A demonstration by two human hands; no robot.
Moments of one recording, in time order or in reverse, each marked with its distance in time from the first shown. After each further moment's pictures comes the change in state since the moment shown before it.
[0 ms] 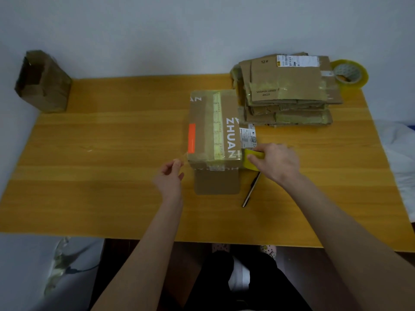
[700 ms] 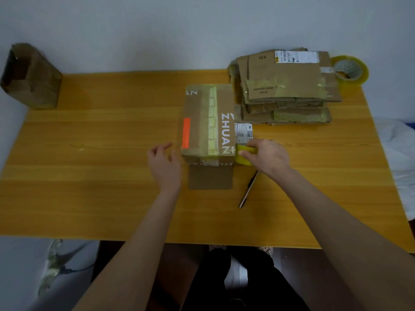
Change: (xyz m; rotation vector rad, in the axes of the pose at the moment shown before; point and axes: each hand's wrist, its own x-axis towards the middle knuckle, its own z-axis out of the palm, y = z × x) left_hand 0.033 0.002 0.016 0.719 0.028 0.509; right_hand 0.026 0.001 0.016 0.093 -0.041 -0.003
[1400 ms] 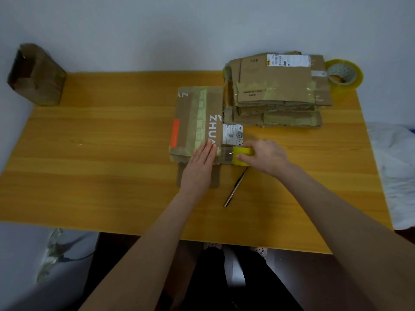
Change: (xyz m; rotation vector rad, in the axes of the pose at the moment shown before) left_hand -0.063 0.039 0.044 0.567 -0.539 0.680; right_hand 0.006 0.041 -0.020 -0.098 -0.115 -0.152
